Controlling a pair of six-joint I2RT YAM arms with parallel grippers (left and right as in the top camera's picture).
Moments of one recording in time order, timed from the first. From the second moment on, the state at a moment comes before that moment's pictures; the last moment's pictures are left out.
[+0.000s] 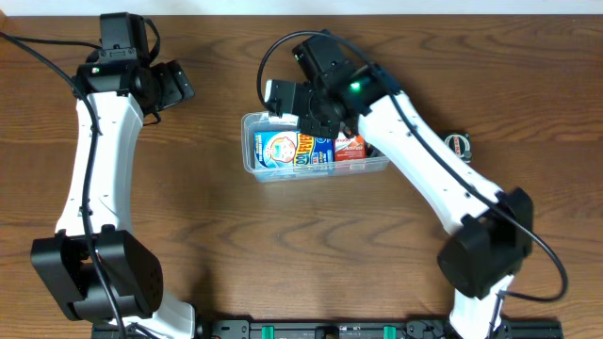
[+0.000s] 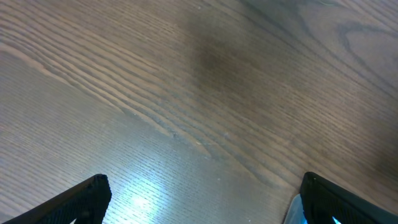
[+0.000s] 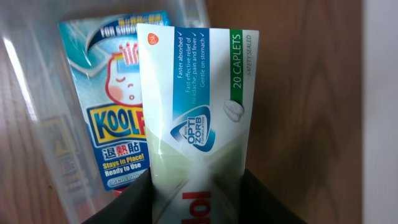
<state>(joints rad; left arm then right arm) 0.09 1.74 1.60 -0.94 -0.11 -0.36 0.62 2.00 1.86 -0.95 -0.03 -0.83</state>
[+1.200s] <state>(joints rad) 0.09 1.74 1.60 -0.94 -0.11 -0.36 0.64 2.22 1.85 -0.77 -0.14 -0.86</state>
